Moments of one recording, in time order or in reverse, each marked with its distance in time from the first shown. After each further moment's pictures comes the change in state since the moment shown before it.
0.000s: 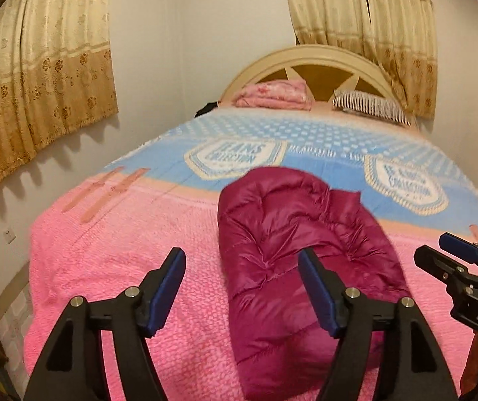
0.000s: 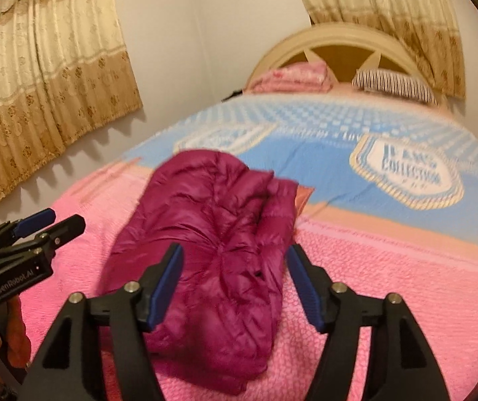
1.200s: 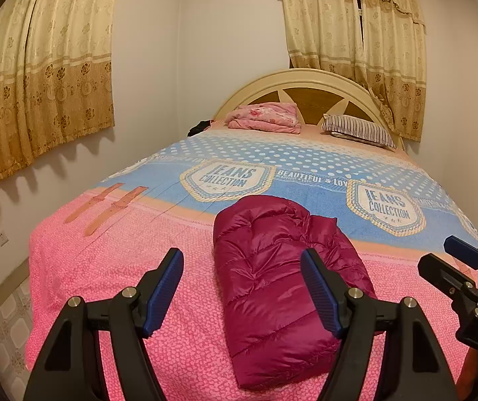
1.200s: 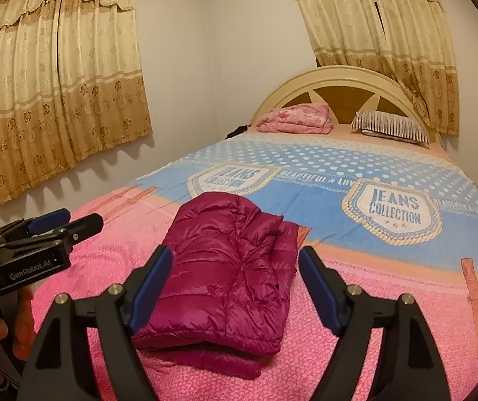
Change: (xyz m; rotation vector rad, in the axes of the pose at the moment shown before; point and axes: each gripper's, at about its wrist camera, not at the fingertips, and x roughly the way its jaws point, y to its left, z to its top) left arm -0.045 0.010 0.010 -0.030 -0.072 -0.054; right arm -0.064 0.035 0.006 -0.062 -0.135 -0.027
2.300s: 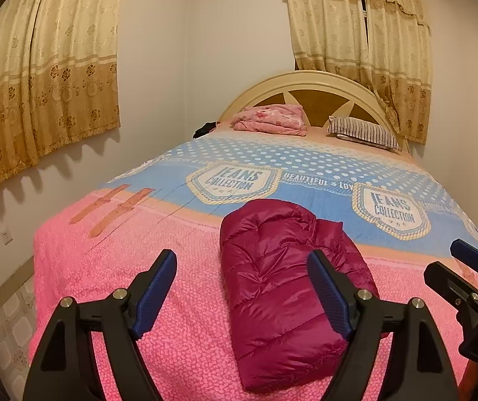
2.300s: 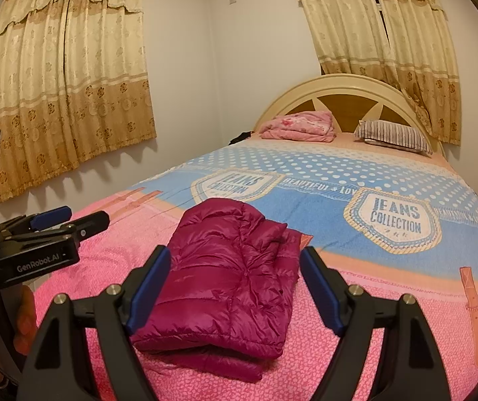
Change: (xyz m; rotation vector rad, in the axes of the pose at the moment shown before) left arm -0.001 0.003 0.003 -0.005 -0.006 0.024; right arm -0.003 0.006 0.005 -0.020 -0.021 0.006
